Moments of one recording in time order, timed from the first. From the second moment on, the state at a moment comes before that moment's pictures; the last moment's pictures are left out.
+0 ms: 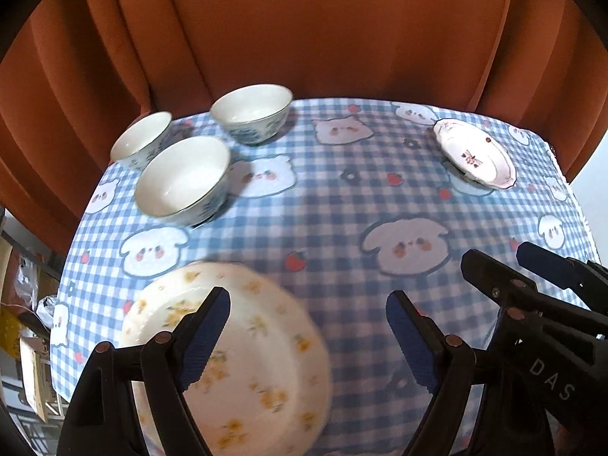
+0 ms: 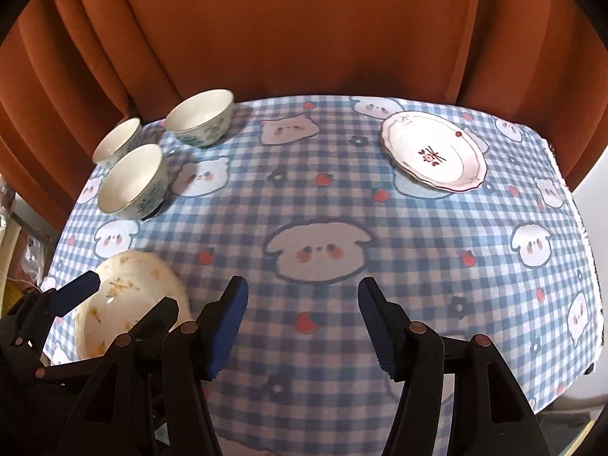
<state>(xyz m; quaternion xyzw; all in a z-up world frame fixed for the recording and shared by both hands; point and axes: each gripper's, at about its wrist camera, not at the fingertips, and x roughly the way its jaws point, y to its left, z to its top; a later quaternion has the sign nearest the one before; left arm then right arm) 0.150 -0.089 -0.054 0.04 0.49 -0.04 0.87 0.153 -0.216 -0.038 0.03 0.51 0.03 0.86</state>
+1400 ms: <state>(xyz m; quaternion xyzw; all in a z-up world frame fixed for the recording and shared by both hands) 0.337 -0.322 -0.097 0.03 0.48 -0.01 0.88 0.331 -0.449 -0.089 0.05 0.48 -0.01 0.88</state>
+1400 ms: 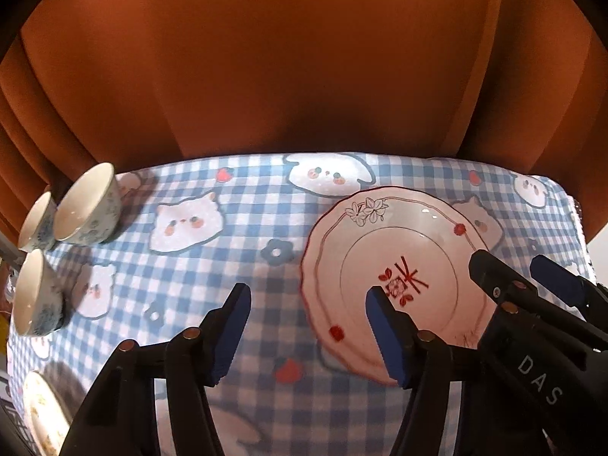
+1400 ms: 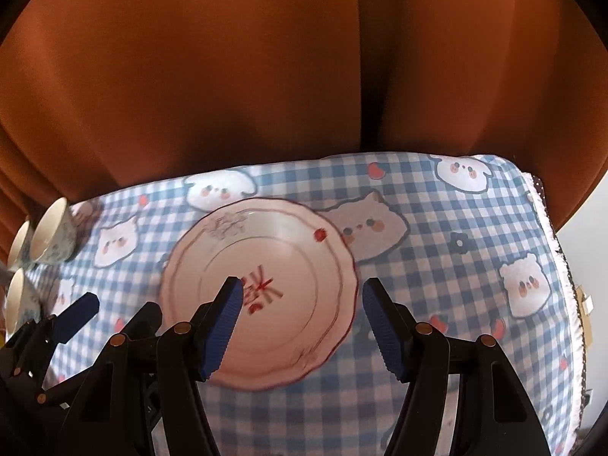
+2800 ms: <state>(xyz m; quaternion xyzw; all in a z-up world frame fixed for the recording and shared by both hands) 0.299 -0.306 -0.149 0.04 0.55 -0.01 0.83 0.313 -0.440 -0.136 0.05 0.56 -0.01 0.83</state>
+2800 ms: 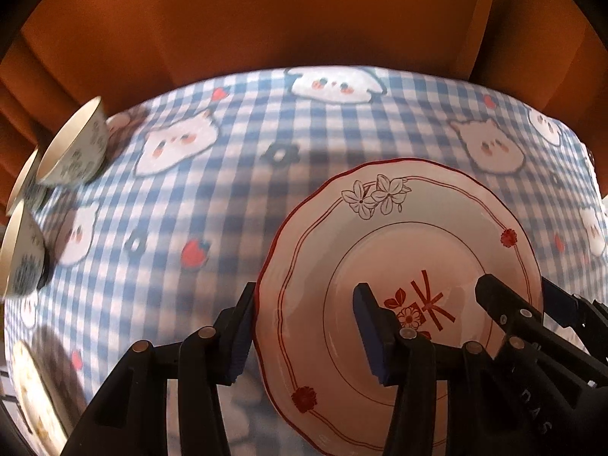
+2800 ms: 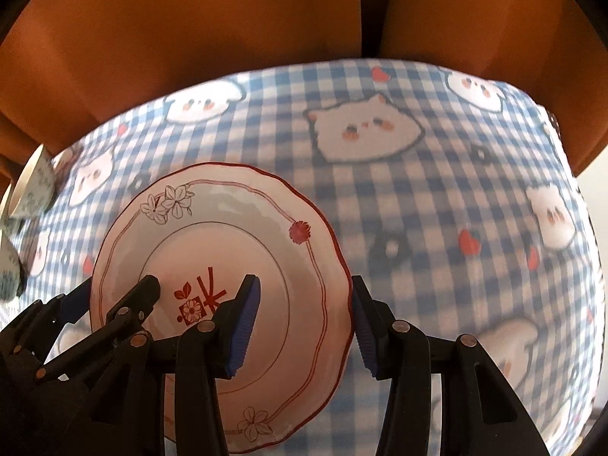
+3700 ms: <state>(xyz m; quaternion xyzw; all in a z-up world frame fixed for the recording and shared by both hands) 0.266 -0.294 -0.146 0.06 0.56 0.00 0.82 0.283 -0.422 -0.144 0.04 0.58 0.02 0.81</state>
